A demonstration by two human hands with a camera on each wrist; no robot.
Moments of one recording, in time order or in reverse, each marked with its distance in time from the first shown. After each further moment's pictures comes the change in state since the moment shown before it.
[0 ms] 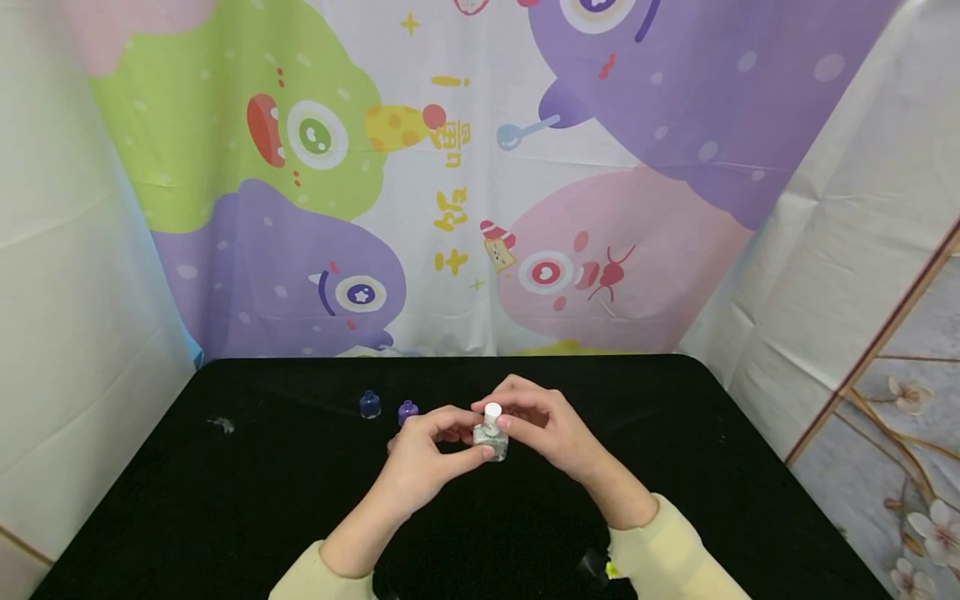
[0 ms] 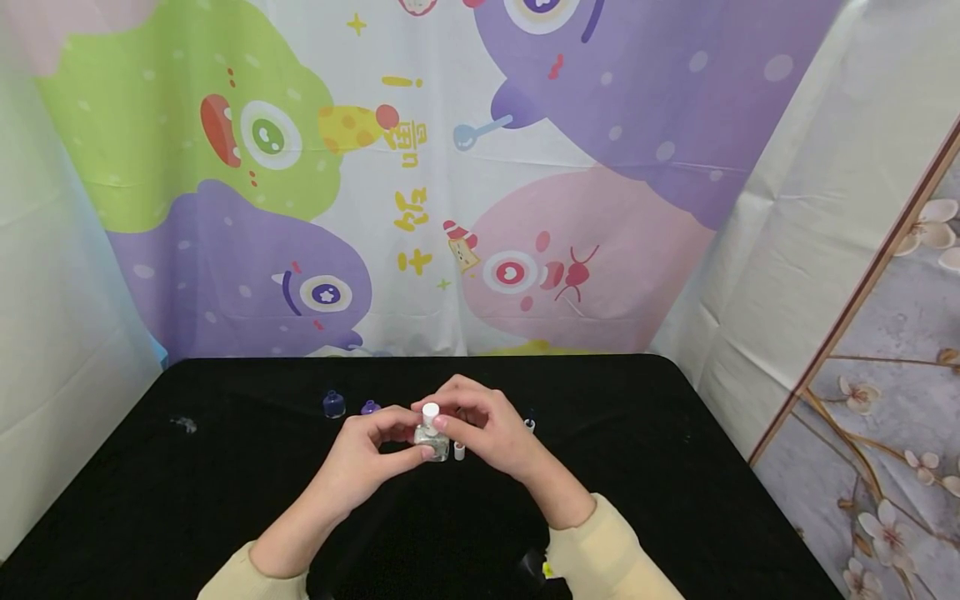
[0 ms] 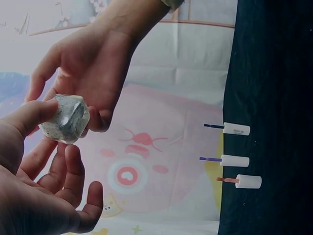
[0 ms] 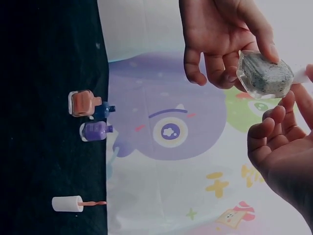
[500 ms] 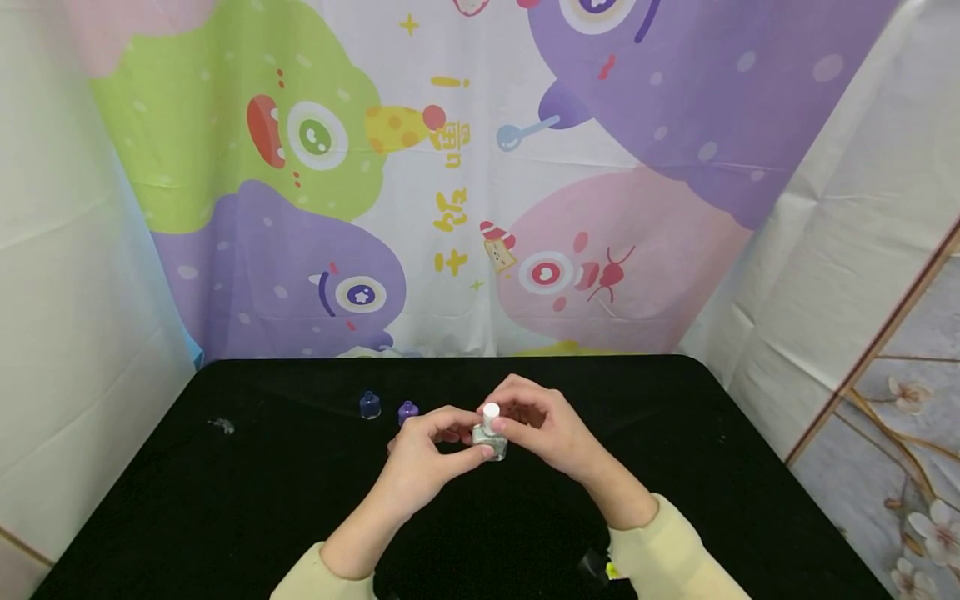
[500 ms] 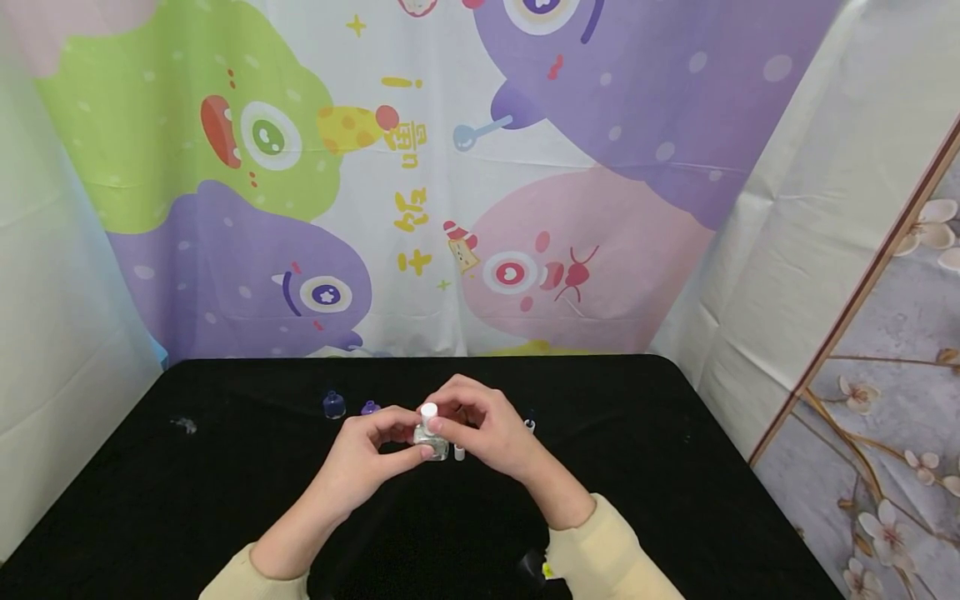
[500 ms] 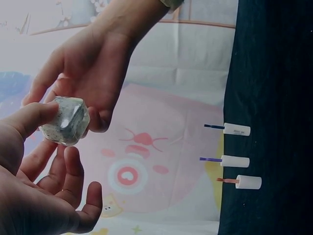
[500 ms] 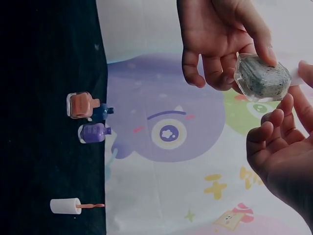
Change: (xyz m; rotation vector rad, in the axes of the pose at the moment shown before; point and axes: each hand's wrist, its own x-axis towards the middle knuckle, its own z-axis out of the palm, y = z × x) left_hand -0.002 0.004 -0.001 -0.014 0.007 -0.013; right_hand 0.001 0.001 0.002 -0.040 0.030 -0.005
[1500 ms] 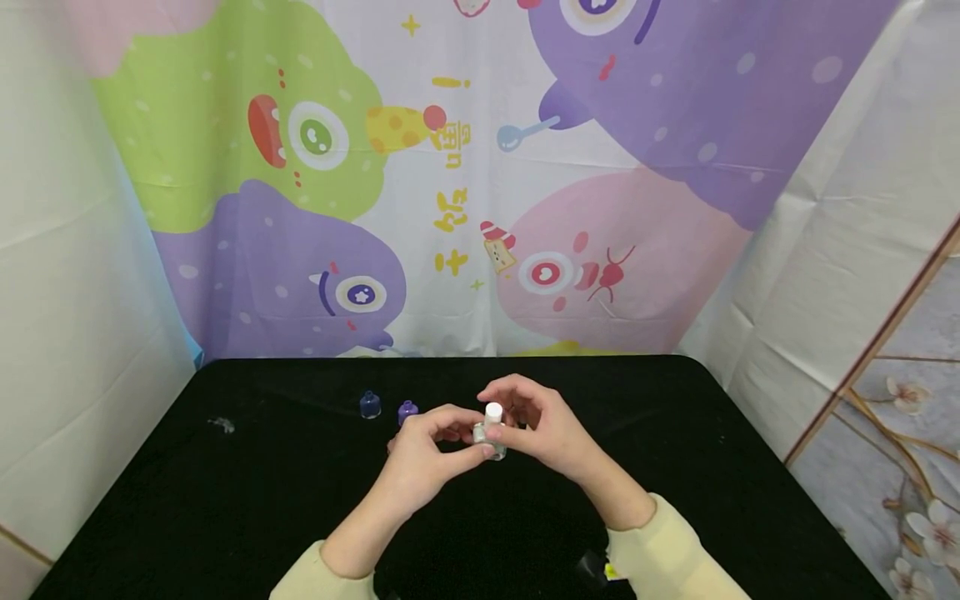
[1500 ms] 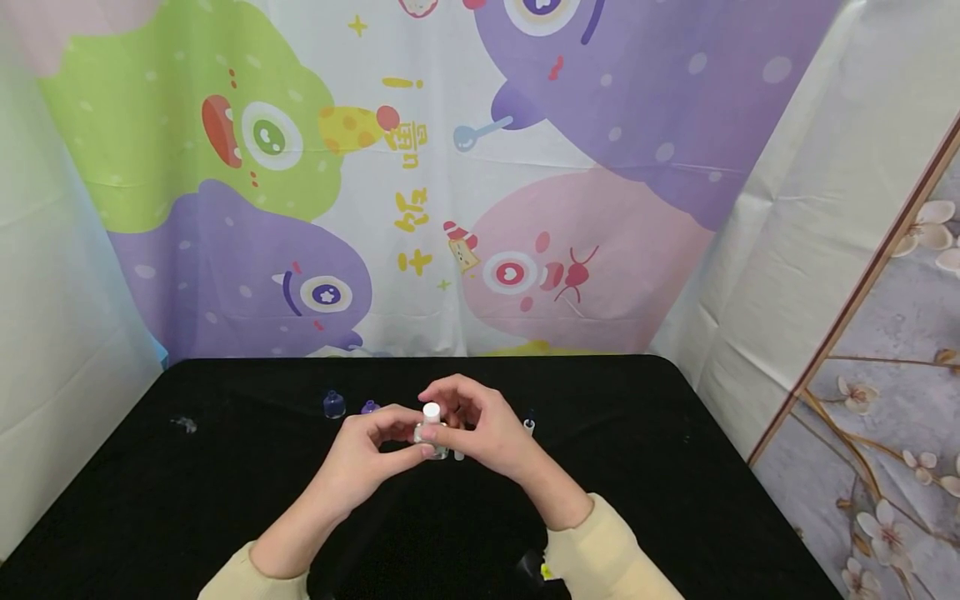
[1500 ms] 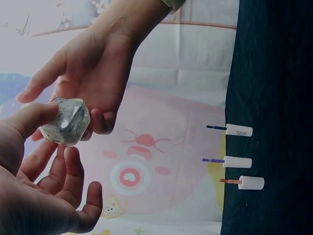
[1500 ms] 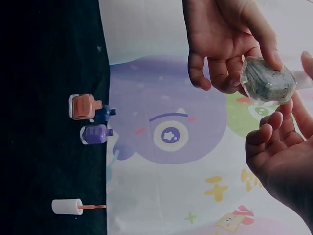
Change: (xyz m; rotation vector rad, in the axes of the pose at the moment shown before) left_hand 0.000 0.001 0.000 0.000 -0.008 0.006; right_hand 0.000 -0.003 0.002 -0.029 0.036 0.090
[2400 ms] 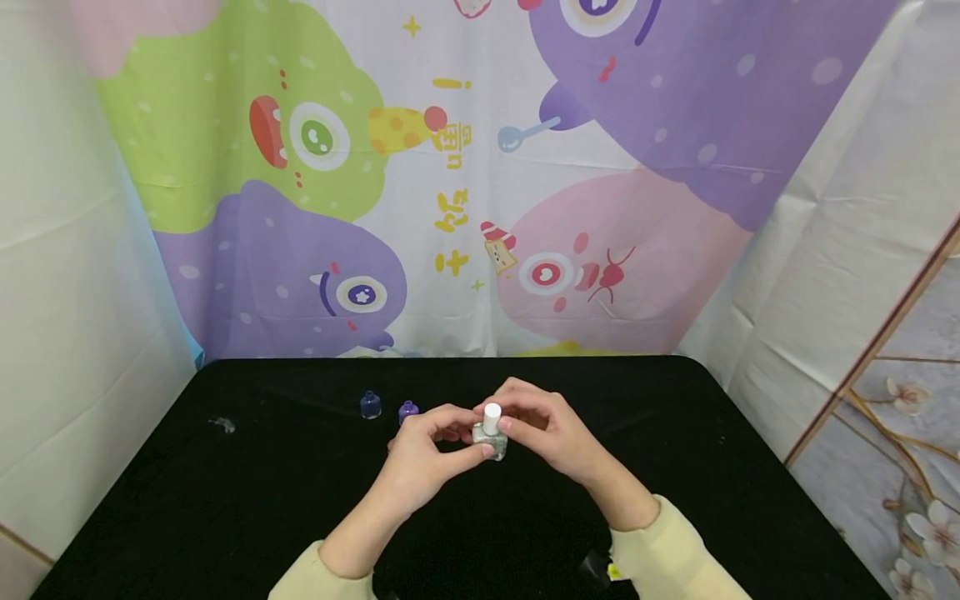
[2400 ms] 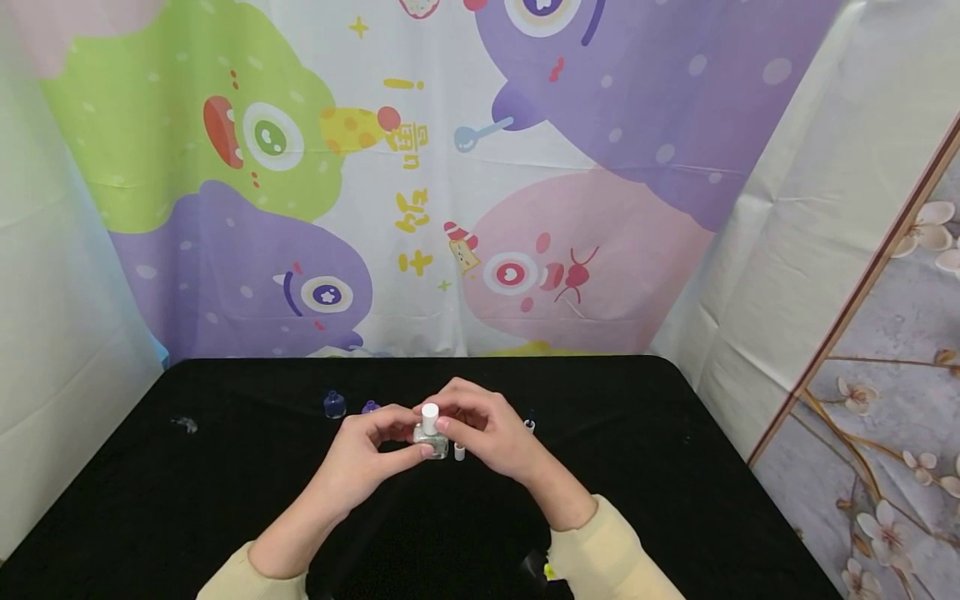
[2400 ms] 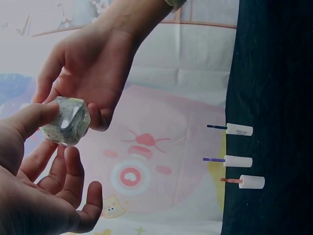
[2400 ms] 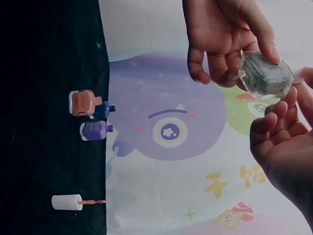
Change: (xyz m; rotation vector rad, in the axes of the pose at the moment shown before) left_hand 0.000 0.002 -0.001 -0.051 -0.019 0.010; right_hand -0.002 0.001 -0.002 0.085 -0.091 -0.124
